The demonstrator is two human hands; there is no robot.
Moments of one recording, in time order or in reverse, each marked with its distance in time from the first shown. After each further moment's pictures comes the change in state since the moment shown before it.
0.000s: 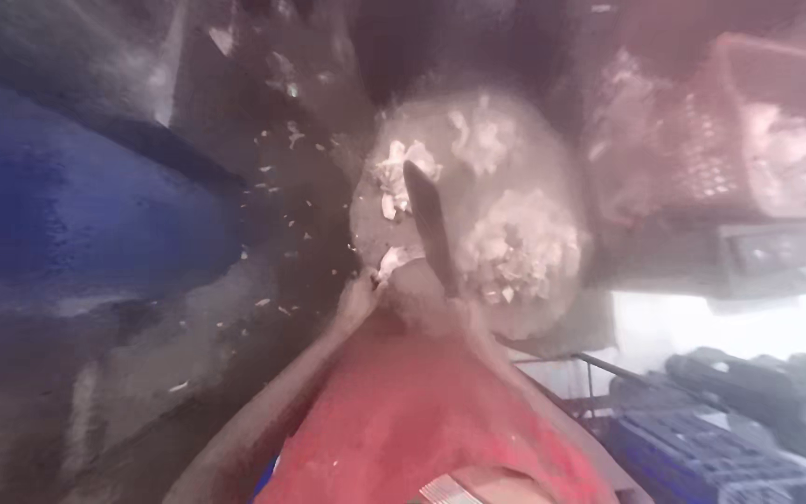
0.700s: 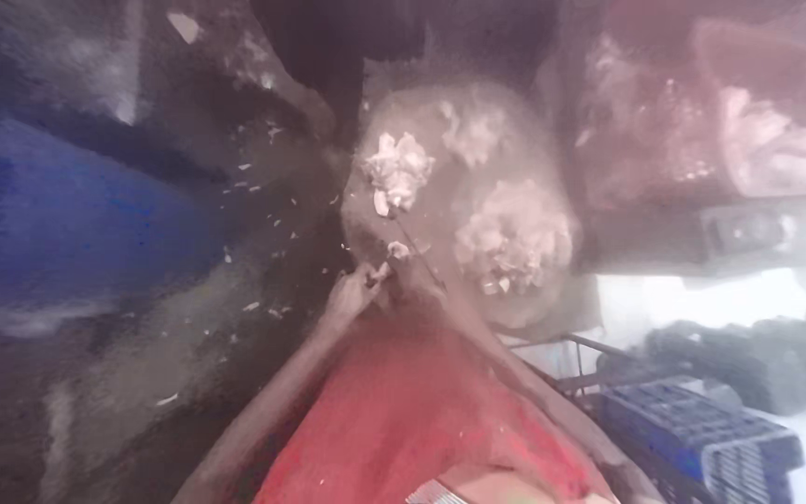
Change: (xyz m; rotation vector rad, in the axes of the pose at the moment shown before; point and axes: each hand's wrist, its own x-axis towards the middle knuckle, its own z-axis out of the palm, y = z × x) left_hand 0.008 -0.010 -0.017 0.073 -0.099 0.135; right_hand 0.033 0.047 0.015 -0.311 -0.104 0.250
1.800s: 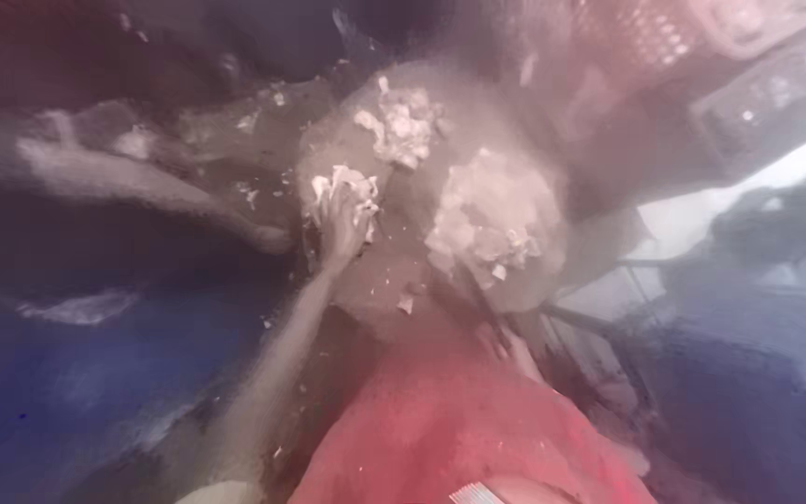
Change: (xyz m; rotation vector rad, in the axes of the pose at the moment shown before) left_hand 0.176 0.127 -0.076 0.434 0.281 0.386; right_hand -0.085 0.144 0.066 0.428 0.268 0.283
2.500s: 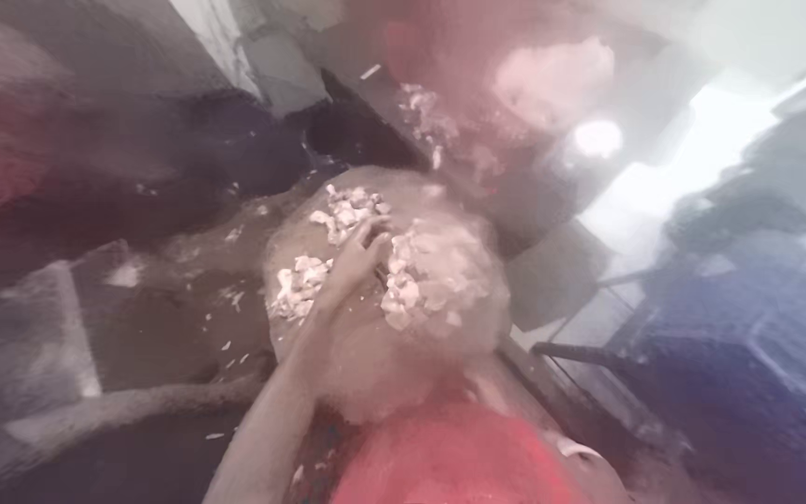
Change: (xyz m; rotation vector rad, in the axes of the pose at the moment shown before) left_hand 0.032 0.199 -0.089 -0.674 -0.274 0.213; right_hand -0.040 -0.084 -0.089 -0.185 -0.136 -0.262
